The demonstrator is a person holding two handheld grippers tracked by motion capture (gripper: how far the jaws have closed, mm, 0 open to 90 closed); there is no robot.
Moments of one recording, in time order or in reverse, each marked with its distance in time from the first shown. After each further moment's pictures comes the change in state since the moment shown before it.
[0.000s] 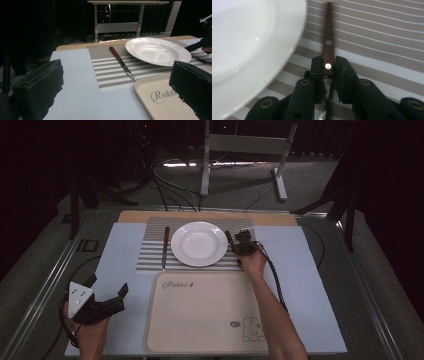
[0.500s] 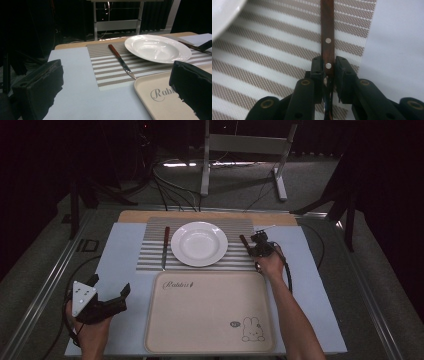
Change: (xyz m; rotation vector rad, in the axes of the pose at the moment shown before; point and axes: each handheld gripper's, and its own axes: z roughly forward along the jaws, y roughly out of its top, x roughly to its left) left arm -0.003 -0.001 0.004 0.017 -0.003 0.018; right arm -0.044 -0.010 -0.025 0.130 -0.037 -0.034
